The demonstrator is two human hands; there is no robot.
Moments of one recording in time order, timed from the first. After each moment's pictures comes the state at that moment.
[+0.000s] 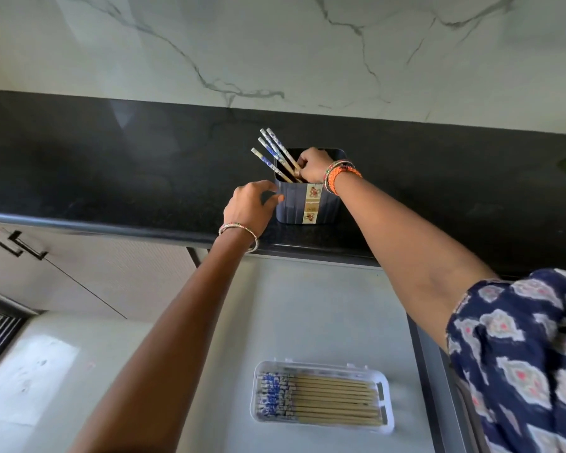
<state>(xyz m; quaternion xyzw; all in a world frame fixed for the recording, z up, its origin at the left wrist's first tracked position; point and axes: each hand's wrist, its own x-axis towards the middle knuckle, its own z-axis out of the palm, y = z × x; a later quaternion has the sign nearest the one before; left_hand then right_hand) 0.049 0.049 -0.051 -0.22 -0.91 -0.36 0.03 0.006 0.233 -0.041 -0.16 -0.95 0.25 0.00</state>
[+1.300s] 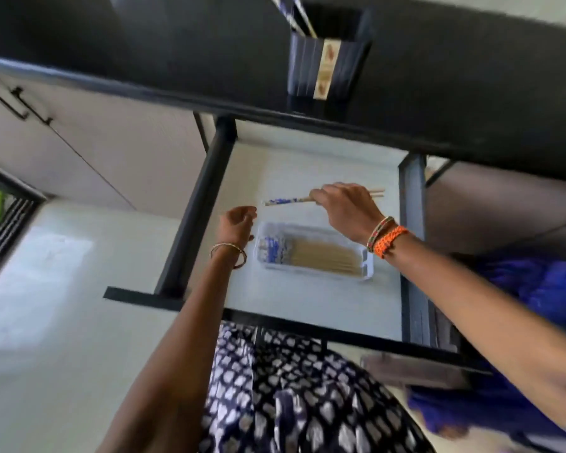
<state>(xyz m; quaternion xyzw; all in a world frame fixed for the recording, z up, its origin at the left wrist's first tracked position) 0.234 -0.062 -0.218 0.09 -0.78 -0.58 -0.20 0.304 0.136 -0.132 0.08 -1.00 -0.01 0.02</state>
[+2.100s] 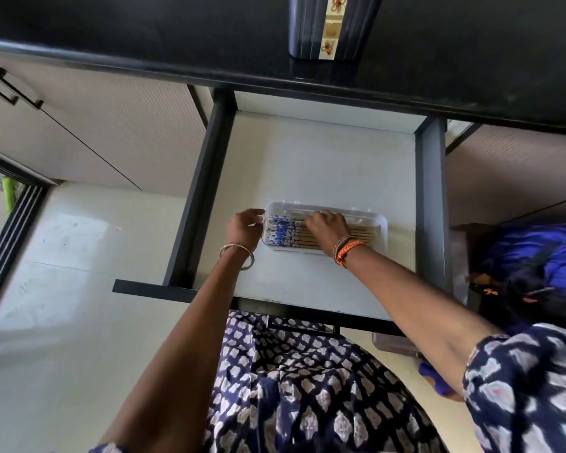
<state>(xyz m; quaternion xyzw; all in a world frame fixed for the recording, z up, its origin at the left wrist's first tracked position) 0.254 -0.071 -0.250 0.04 -0.85 -0.46 -0.24 0.317 0.099 -0.258 0.02 -0.98 -0.05 -0.17</state>
